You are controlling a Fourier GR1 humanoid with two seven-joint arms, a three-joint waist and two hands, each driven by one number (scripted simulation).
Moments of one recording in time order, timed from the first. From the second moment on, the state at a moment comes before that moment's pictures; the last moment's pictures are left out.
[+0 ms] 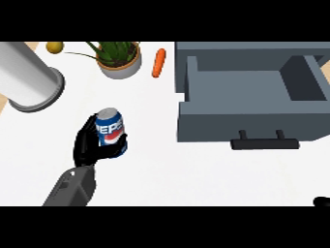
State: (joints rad) left arm -0.35 0.05 0.09 -0.68 0.25 0.11 -0.61; right arm 0.10 -0.10 -0.33 -2.23 -0.12 0.11 0.28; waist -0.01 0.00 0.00
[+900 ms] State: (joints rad) left arm -0.70 0.03 0.00 -0.80 0.19 0.12 -0.26; right arm 0.09 -0.10 -0.33 -2.26 -0.09 0.09 0.31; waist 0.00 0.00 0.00
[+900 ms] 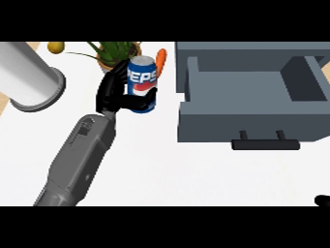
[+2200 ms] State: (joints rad) left arm -1.31 0.00 -0.13 -0.76 0.24 0.40 0.22; right arm 0.05 -0.11 -0.33 -2.26 -0.09 0.09 0.33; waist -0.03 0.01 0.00
